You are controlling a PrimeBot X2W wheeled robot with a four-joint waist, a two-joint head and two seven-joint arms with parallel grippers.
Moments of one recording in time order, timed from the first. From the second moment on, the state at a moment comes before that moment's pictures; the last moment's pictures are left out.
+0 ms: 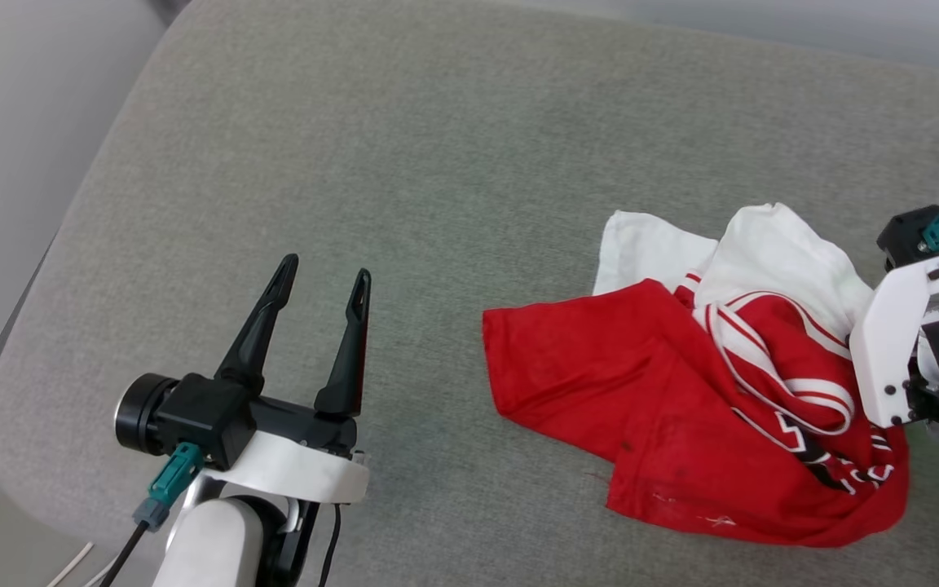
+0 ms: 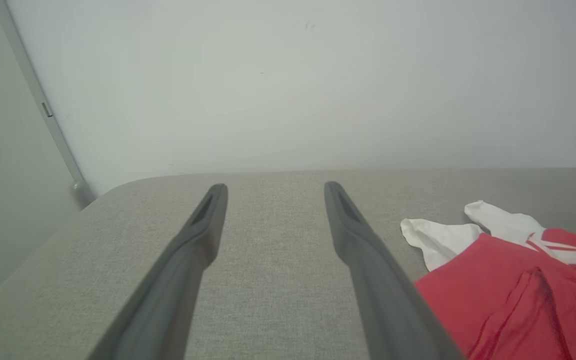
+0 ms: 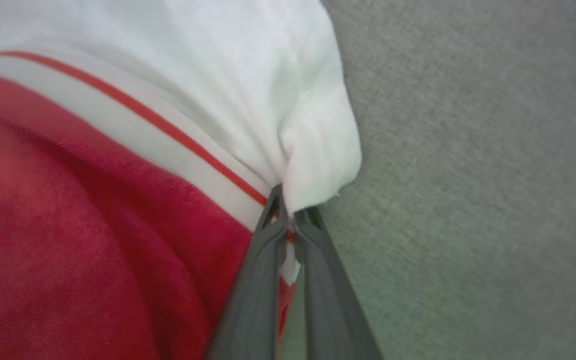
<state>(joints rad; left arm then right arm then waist) -0.19 0.11 -0.17 -0.03 -0.18 -0.13 -0.26 -0.50 -0.45 0.20 0.29 0.36 0.13 0.94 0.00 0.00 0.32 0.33</state>
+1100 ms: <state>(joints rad) -0.11 0.16 -0.09 -0.04 -0.18 -0.13 -0.26 -0.16 -0.18 -0.32 0.28 0.24 0.13 0.43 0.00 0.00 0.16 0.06</state>
